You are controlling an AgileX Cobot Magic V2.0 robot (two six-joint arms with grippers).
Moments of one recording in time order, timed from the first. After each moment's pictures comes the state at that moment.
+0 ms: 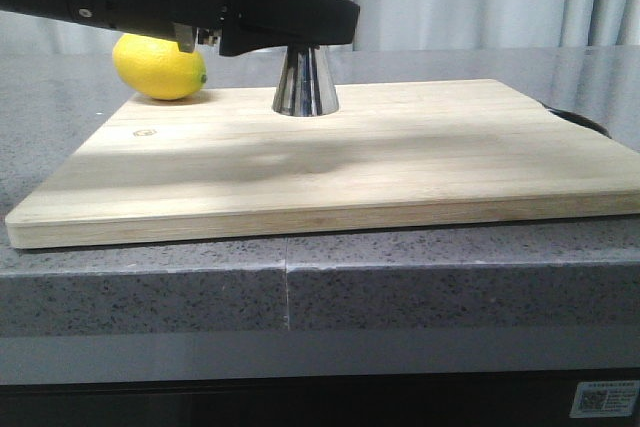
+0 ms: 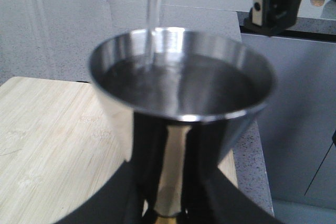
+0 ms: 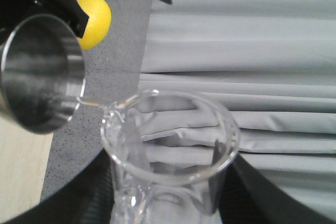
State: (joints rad) left arm -0.41 1.69 -0.98 -1.75 1.06 2.19; right arm 0.57 1.26 -1.00 -1.67 -0.10 0.08
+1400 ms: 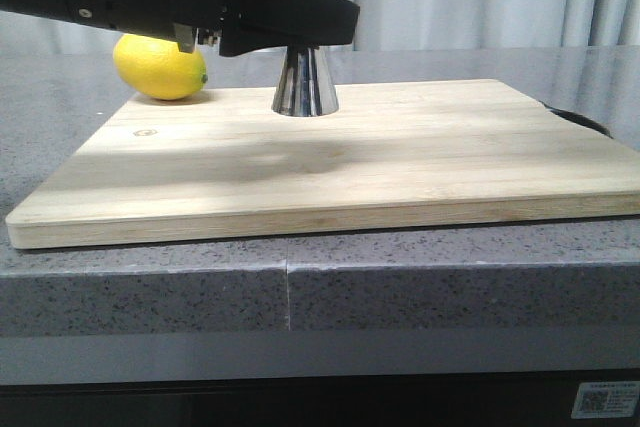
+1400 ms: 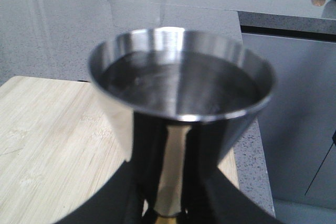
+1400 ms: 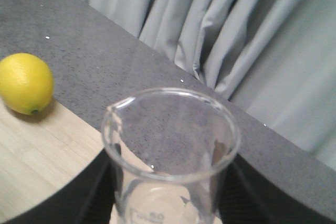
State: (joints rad) left arm -0.41 1.69 -0.98 -1.75 1.06 2.19; right arm 0.41 1.26 -0.97 -0.49 -0.06 0.08
